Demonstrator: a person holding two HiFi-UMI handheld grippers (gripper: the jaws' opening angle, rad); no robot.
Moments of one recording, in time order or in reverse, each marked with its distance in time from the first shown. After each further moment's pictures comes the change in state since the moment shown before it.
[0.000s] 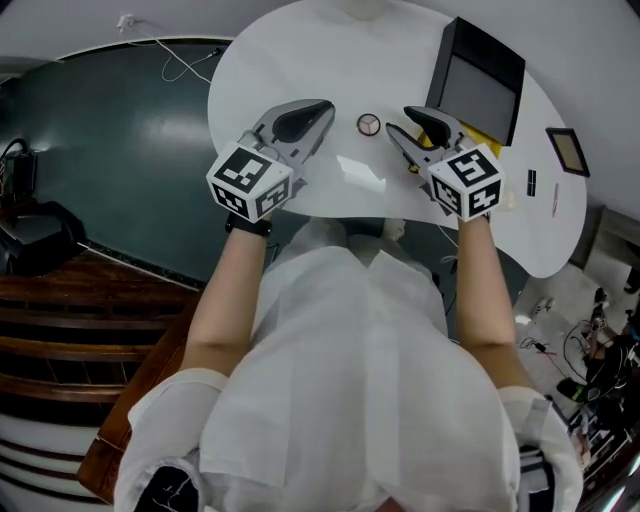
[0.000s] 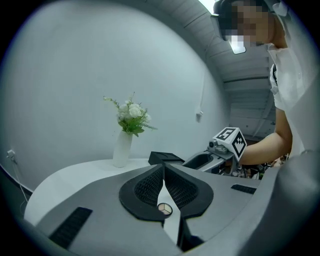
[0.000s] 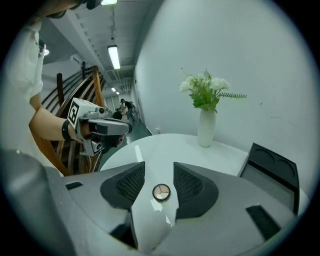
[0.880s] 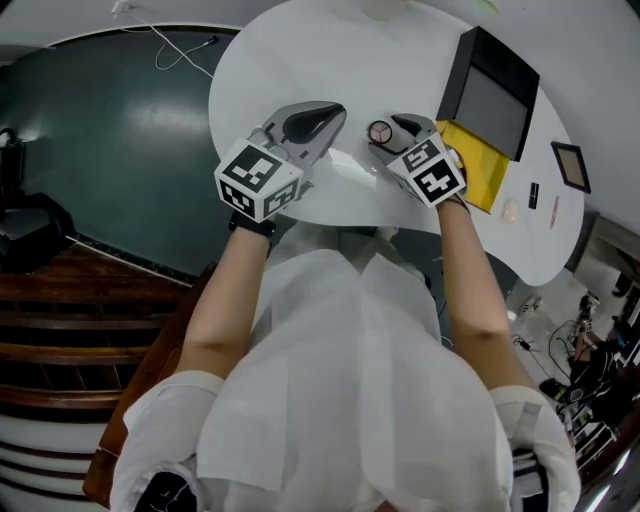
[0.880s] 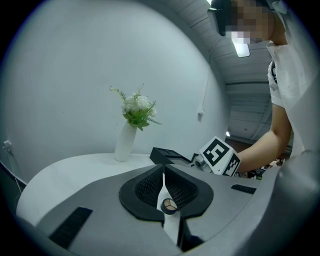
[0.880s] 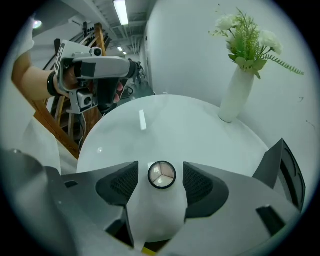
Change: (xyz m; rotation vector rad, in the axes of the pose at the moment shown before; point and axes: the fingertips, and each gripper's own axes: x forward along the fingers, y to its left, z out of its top) left arm 0.010 0.027 -0.021 -0.051 0.015 -0.029; right arm 0.085 0.009 -0.075 -0.173 0.433 0.055
